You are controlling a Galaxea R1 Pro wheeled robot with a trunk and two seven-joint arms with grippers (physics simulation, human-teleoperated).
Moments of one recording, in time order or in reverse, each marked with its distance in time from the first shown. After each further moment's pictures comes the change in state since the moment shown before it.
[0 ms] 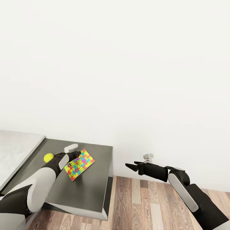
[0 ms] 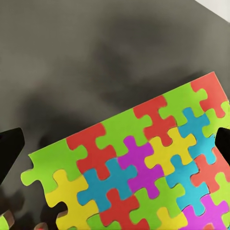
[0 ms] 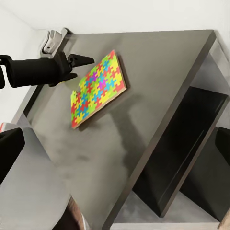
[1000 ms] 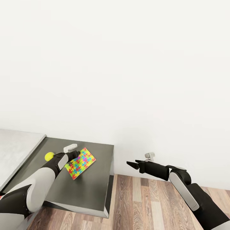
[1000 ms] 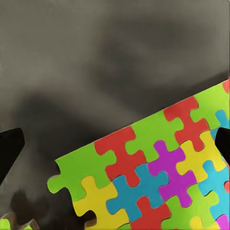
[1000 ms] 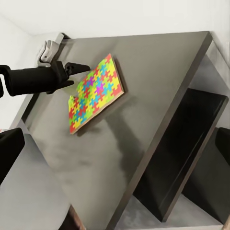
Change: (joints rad) left arm 0.000 0.006 0.001 0.000 0.000 -0.004 0.001; right arm 0.000 0.005 -0.032 0.000 0.001 0.005 0.002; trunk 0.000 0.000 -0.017
